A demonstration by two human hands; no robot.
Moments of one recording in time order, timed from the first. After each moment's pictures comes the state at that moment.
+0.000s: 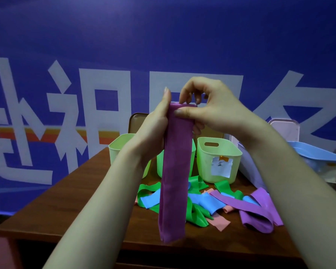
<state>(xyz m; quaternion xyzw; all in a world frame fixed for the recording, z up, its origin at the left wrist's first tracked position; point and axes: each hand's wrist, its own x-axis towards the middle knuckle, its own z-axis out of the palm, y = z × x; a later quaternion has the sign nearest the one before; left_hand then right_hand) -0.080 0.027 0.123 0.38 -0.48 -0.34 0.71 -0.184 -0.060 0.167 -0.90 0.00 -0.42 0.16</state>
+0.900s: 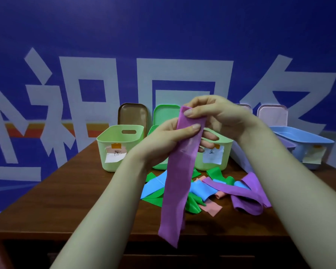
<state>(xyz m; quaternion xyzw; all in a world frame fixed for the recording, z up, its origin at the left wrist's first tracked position) -0.083 -0.002 0.078 0.39 -0.59 -0.36 0.60 -0.187 -0.121 0.130 -0.78 0.04 -0.24 0.58</state>
